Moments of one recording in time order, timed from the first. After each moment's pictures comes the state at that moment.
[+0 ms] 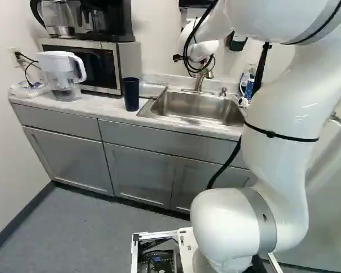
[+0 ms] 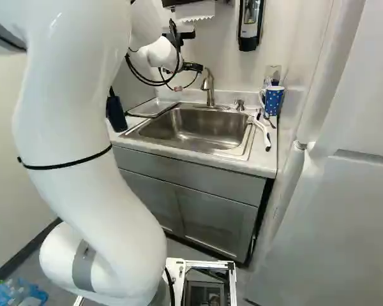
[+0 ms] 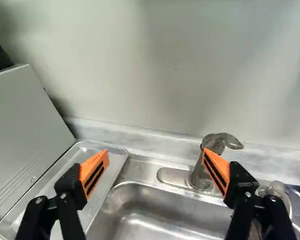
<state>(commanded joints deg) -3.1 -13.0 -73.5 1.7 11.3 0.0</state>
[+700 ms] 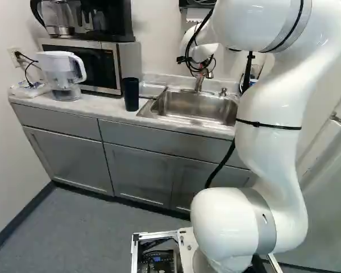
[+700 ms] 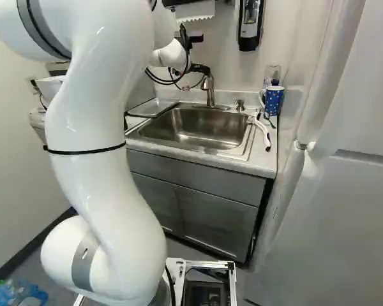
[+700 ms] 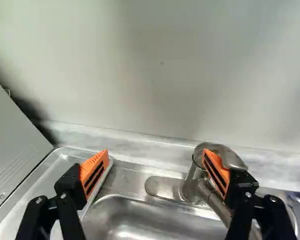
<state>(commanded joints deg) -5.2 -20.4 -82.0 1.7 10.2 0.0</state>
